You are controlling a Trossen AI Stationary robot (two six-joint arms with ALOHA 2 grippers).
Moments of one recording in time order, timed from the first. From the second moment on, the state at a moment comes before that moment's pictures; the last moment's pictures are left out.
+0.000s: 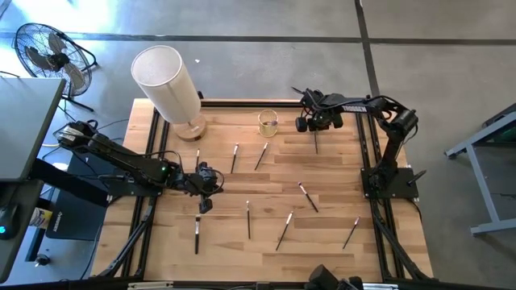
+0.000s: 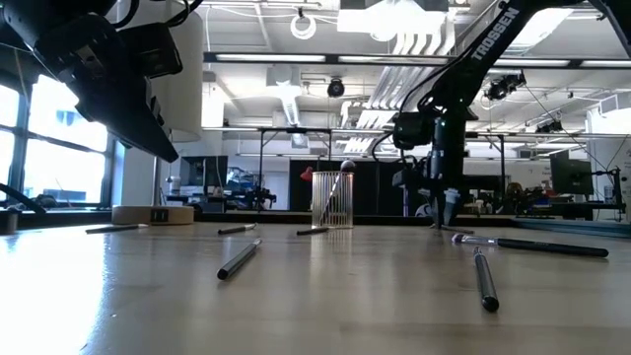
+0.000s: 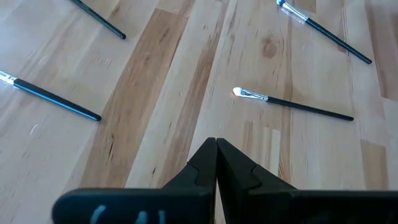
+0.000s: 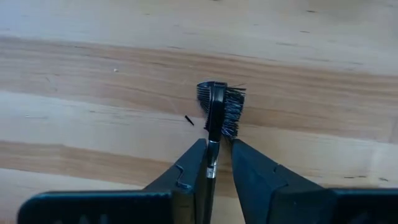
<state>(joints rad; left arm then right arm) -0.32 1.11 0.50 -0.12 -0.27 -0.51 -0.77 1.83 1.07 -0.67 0.08 0.66</state>
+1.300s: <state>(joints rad) -0.32 1.11 0.50 -0.12 -0.30 -0.52 -0.68 1.58 1.06 -0.74 0.03 0.24</state>
